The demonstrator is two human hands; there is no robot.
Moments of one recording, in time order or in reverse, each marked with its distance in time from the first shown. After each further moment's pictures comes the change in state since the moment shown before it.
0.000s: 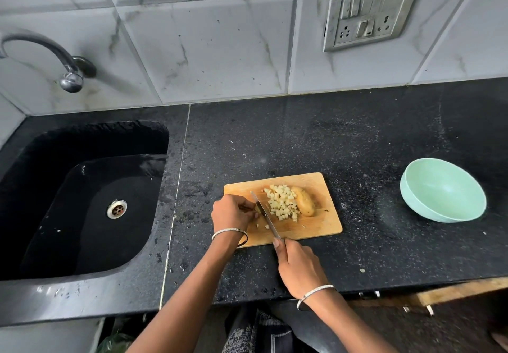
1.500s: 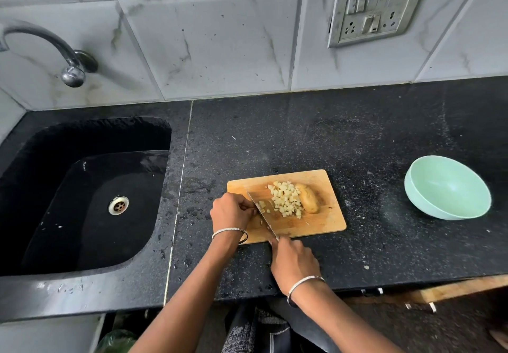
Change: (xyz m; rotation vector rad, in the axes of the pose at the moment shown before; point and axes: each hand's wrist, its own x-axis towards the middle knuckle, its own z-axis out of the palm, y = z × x) left_hand -0.004 0.000 -0.010 0.185 0.036 0.003; right_hand 0.001 -0.022 0.015 -0.279 0.053 0.019
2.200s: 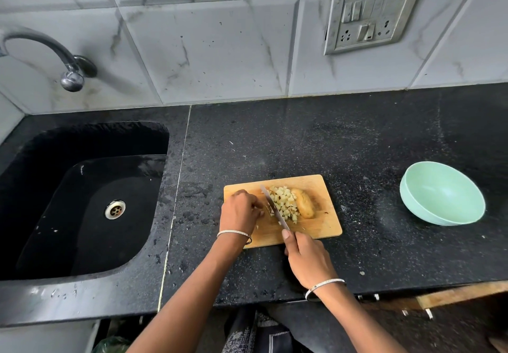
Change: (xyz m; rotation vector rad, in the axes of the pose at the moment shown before) left_hand 0.008 0.013 0.015 0.151 -0.042 0.280; right_hand 0.019 0.042 -0.012 0.322 0.018 -0.002
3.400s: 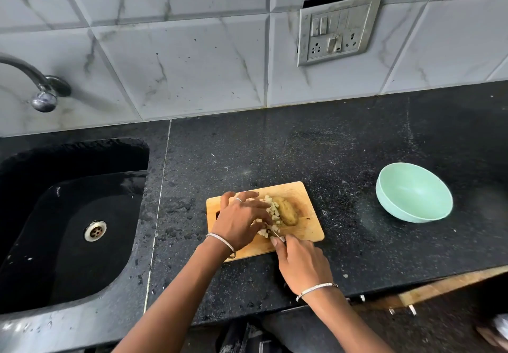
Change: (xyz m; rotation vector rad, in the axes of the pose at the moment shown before) left_hand 0.010 0.013 -0.003 0.318 -0.120 0.561; right_hand -0.008 0.002 -0.018 -0.237 0.141 -0.071
